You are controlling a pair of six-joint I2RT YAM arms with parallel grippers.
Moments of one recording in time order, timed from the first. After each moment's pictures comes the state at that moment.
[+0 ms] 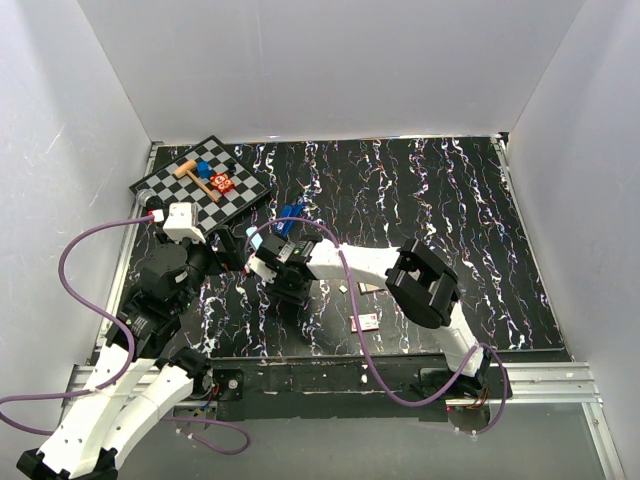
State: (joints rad) left arm -0.50 0.57 0.81 -0.49 -0.30 -0.31; right arm 1.13 2.11 1.62 -0.74 -0.02 -0.22
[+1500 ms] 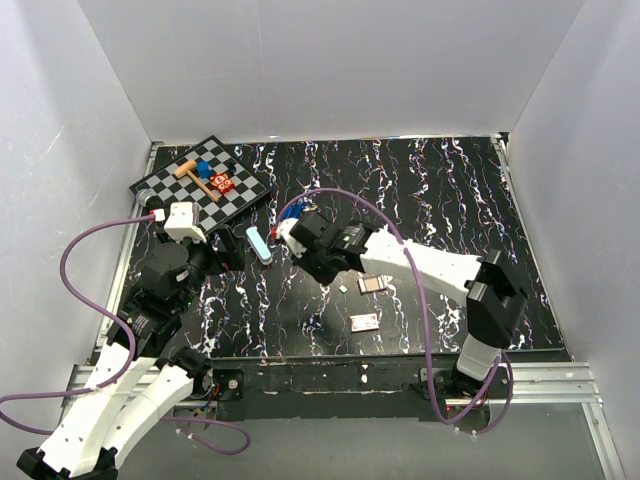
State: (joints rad) left arm -0.50 0.58 0.81 -0.49 -0.30 -0.31; right arm 1.07 1.74 1.44 -0.76 0.05 -0.03
